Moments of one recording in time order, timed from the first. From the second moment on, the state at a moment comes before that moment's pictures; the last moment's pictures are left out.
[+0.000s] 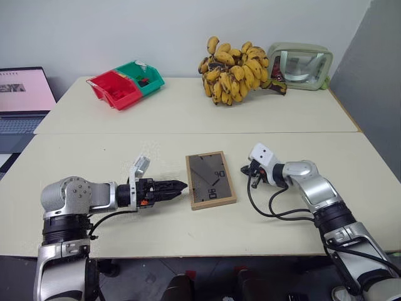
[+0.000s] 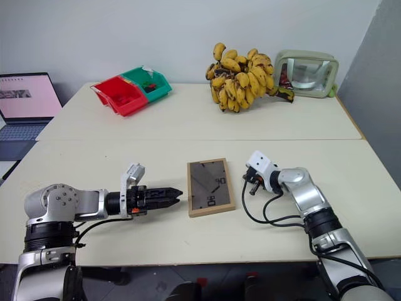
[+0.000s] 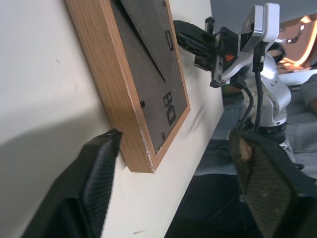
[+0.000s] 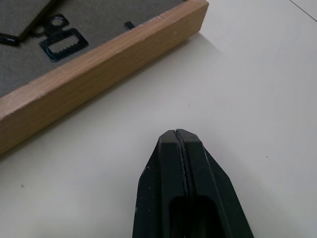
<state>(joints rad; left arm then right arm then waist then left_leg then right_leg) -0.51 0.57 0.30 0.20 -0.86 1.61 -0.77 -0.68 -0.43 0.27 0.34 0.00 0.37 0.85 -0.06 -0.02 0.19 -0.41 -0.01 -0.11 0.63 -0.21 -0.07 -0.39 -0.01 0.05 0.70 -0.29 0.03</state>
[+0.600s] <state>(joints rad) -0.45 0.35 0.35 0.16 -0.87 1.50 -0.60 -0.56 -0.34 0.34 0.15 0.00 0.50 0.82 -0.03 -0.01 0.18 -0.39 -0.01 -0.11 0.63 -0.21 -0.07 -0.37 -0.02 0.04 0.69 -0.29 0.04</state>
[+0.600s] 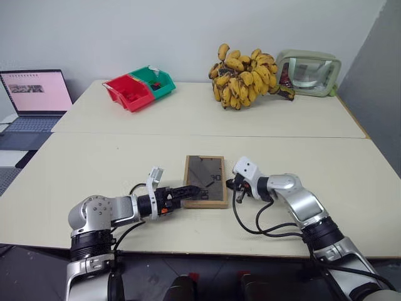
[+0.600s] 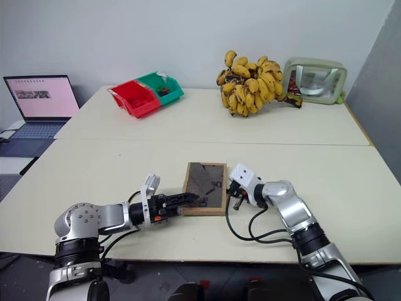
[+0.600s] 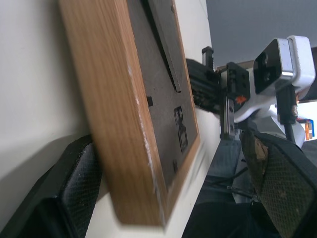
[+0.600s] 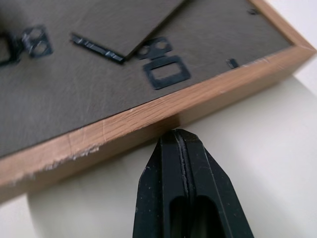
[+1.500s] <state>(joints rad) -0.52 0.27 0.36 0.21 -0.87 1.48 -0.53 -0.59 -0.49 0.29 0.16 0.03 0.51 0.89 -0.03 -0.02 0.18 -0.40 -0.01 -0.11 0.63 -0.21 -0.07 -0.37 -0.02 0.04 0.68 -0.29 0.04</state>
